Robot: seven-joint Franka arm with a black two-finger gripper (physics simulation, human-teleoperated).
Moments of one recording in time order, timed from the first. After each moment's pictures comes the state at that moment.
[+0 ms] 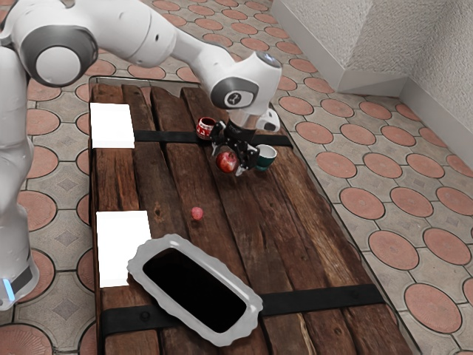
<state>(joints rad) -0.23 0.10 0.42 -1.97 0.06 2.00 -0.43</state>
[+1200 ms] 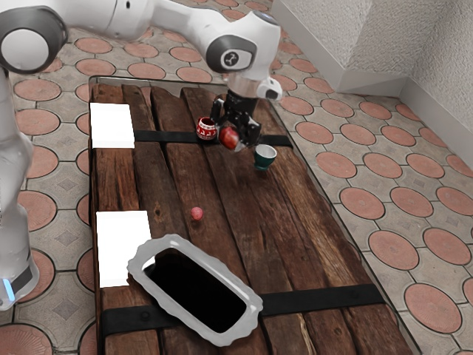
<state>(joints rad) -0.19 -0.09 0.35 -1.93 0.03 1.80 -0.43</state>
